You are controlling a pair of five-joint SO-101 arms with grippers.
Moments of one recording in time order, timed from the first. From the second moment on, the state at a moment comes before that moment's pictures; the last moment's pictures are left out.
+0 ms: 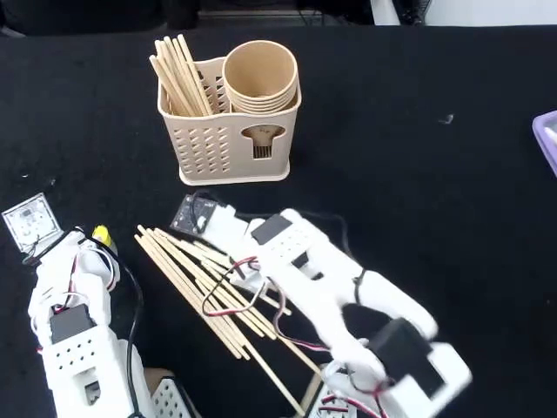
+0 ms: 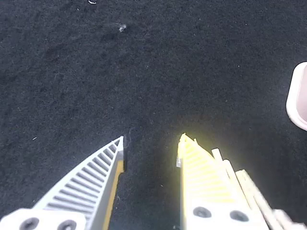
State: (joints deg) left arm -30.6 -76.6 88.4 34.3 4.4; right arm -36.9 -11.4 44.4 55.5 28.5
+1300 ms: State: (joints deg) left arm -30.6 -76.6 88.4 34.3 4.4; right arm -36.0 -6.4 44.4 45.0 25.5
